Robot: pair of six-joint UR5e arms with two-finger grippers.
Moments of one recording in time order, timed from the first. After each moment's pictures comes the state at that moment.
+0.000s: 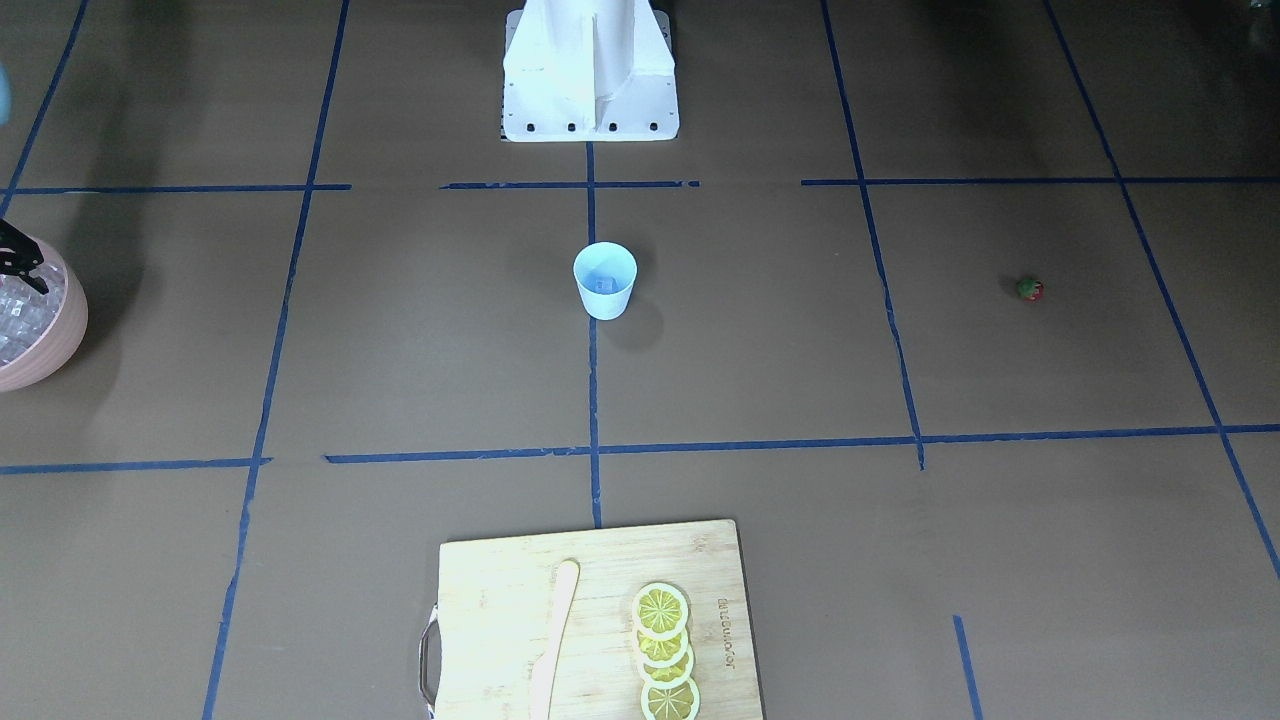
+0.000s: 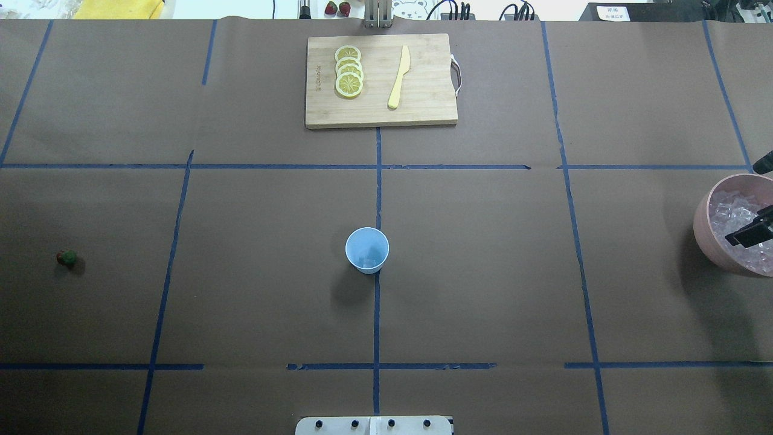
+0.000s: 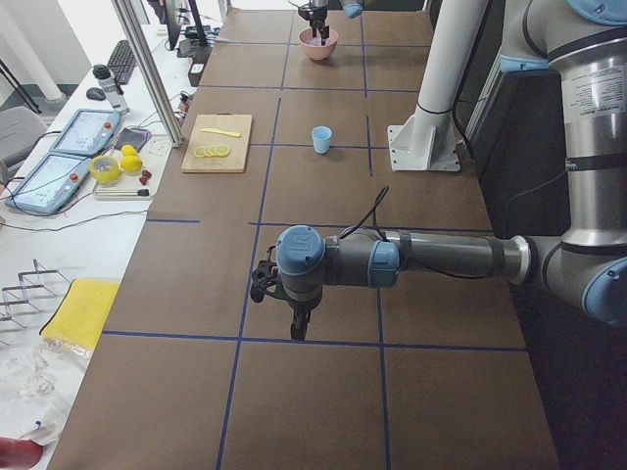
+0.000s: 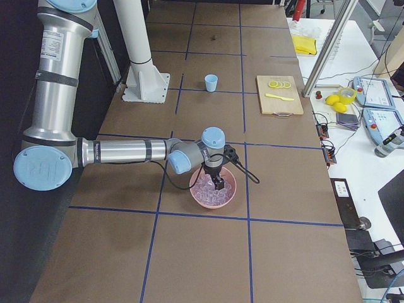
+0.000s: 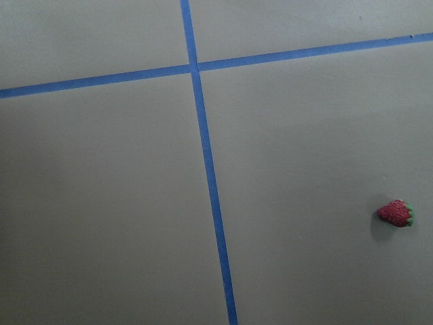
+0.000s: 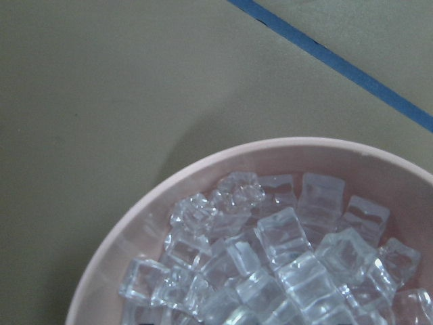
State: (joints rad) left arm -1.57 -1.38 -1.80 -1.55 -2.43 0.14; right arm 1.13 -1.76 1.73 -1.13 2.23 0.04
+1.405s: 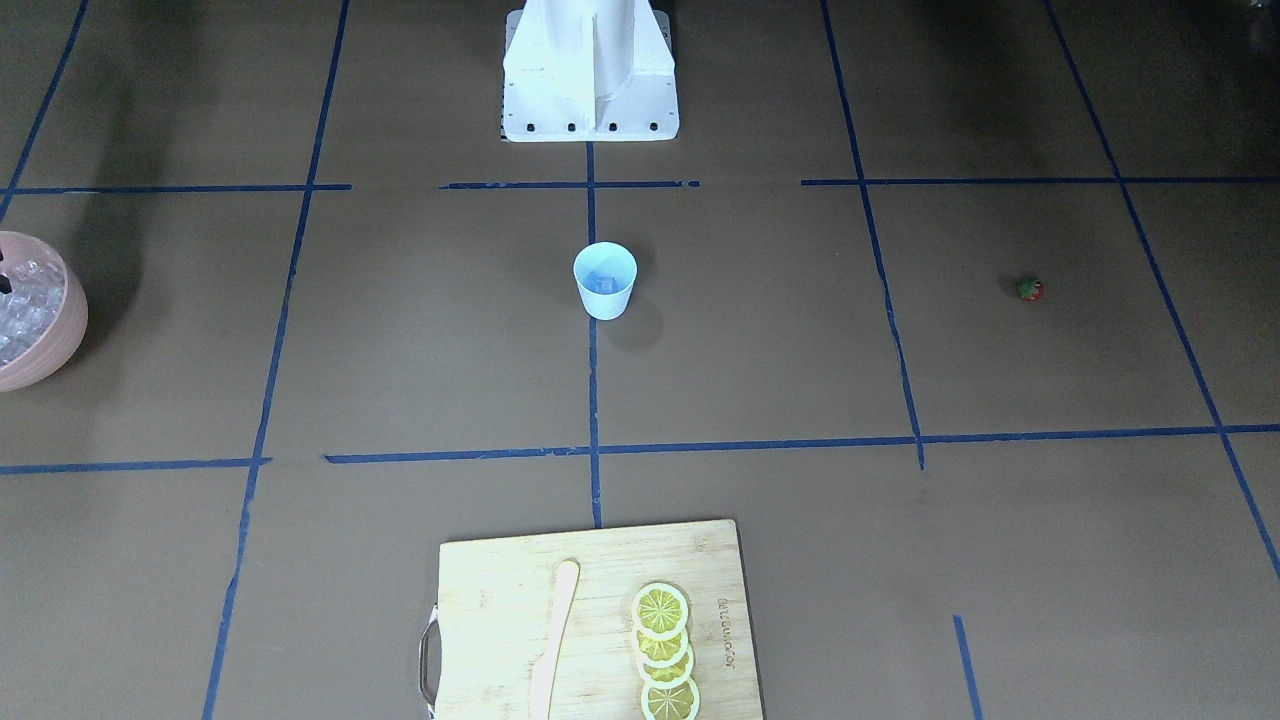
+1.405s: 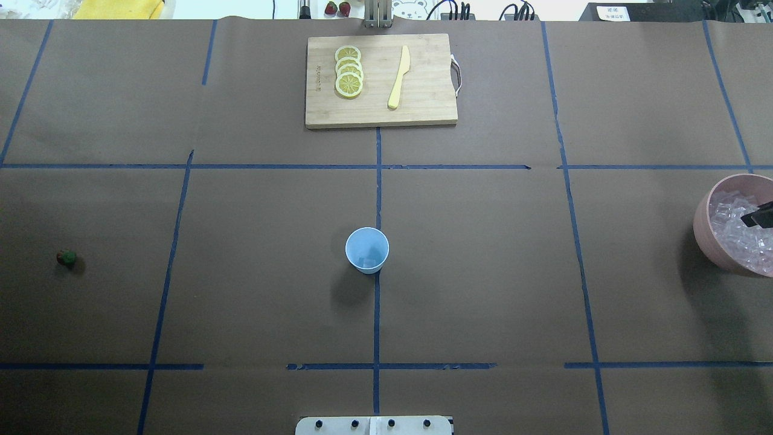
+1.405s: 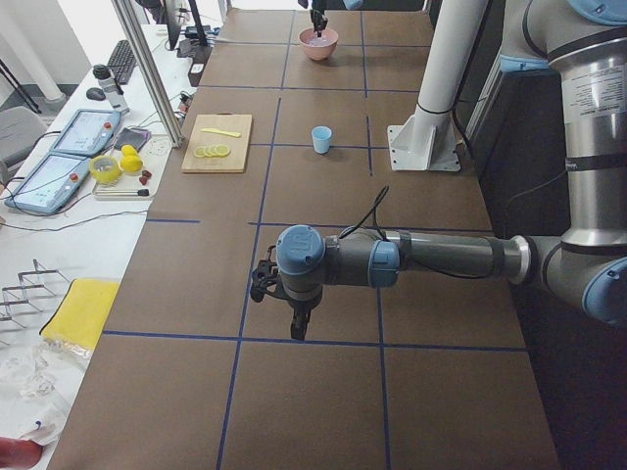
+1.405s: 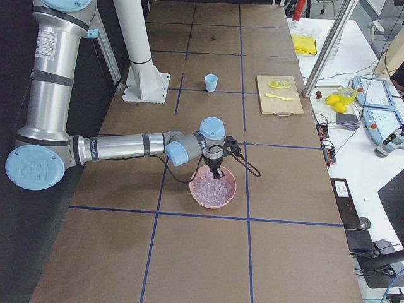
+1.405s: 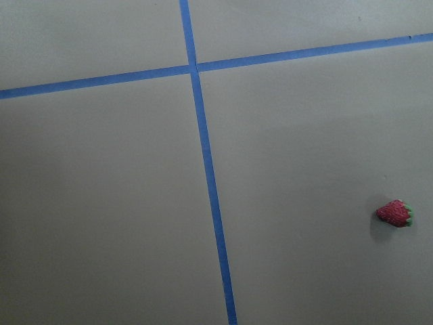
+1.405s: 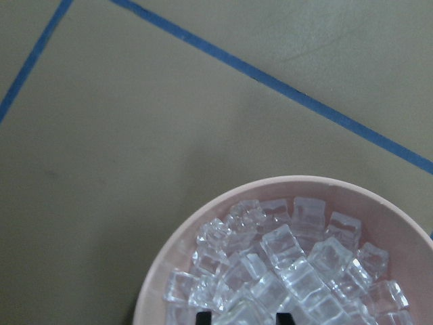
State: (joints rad) left arm -1.57 -1.38 -1.81 -1.55 -2.43 0.14; right arm 1.20 -1.76 1.86 -1.24 2.27 0.10
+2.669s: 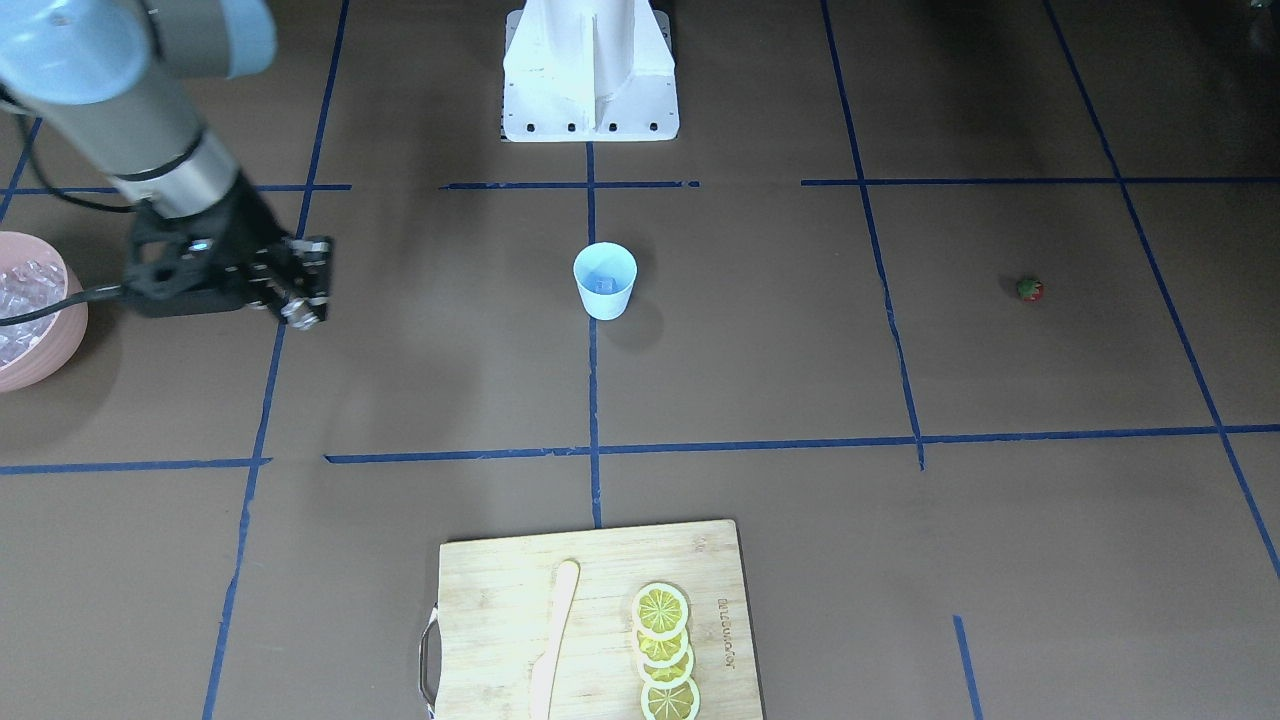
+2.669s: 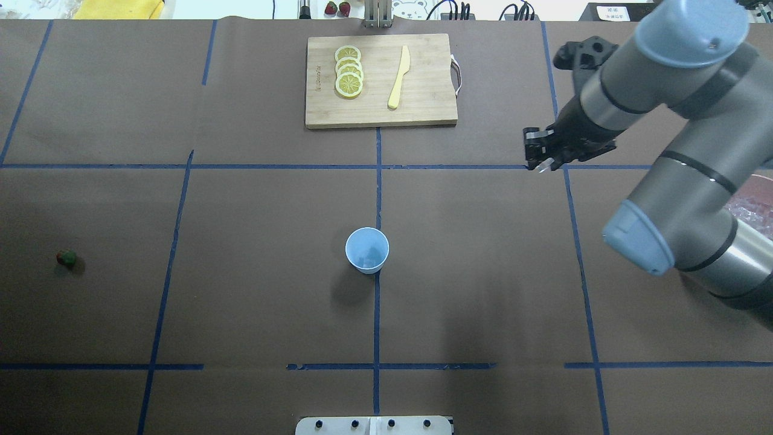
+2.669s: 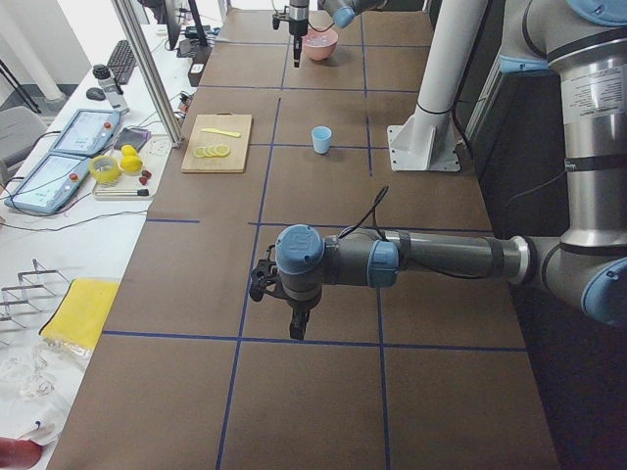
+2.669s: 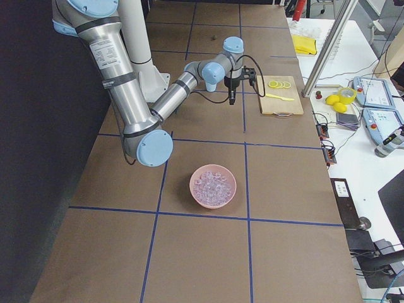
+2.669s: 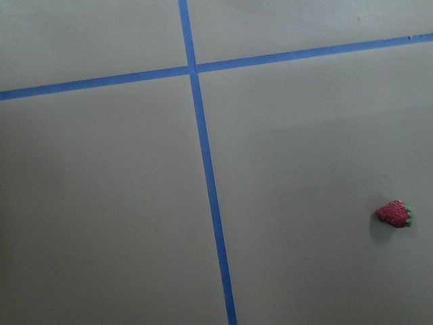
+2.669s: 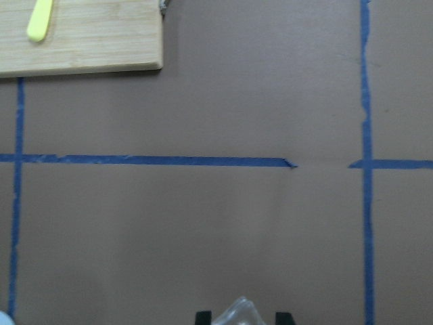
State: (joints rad) left arm -1.57 -1.38 -1.81 -1.55 -2.43 0.14; right arm 0.83 -1.11 1.93 -1.69 2.09 0.98
